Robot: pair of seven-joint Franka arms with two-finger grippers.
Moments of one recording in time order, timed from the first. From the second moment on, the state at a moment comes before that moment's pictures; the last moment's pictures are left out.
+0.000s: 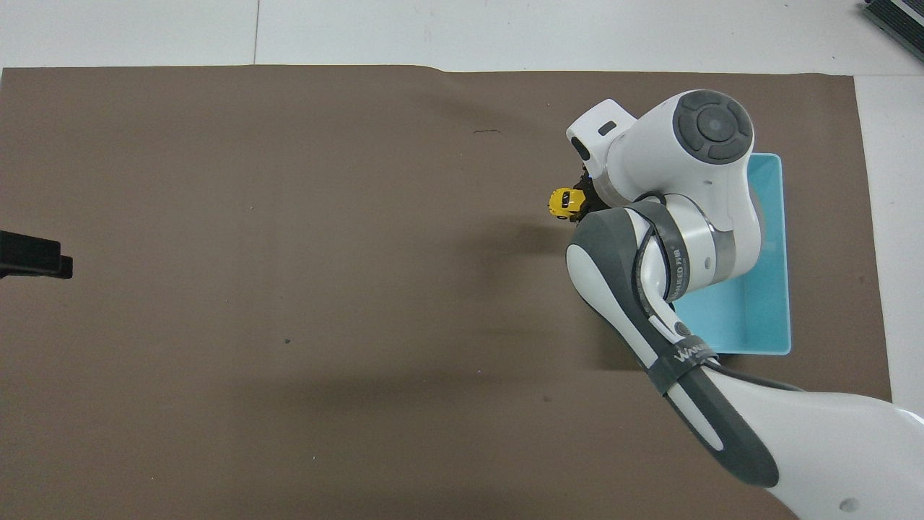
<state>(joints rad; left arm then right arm) 0.02 -0.12 -0.03 -1.61 -0.03 1.50 -0.06 0.25 0.36 0.04 -1.63 0.03 2.09 -1.15</state>
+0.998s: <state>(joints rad) 0.02 -0.12 -0.03 -1.61 -0.03 1.50 -0.06 0.04 0.22 0.04 -1.71 0.03 1.88 -1.43</state>
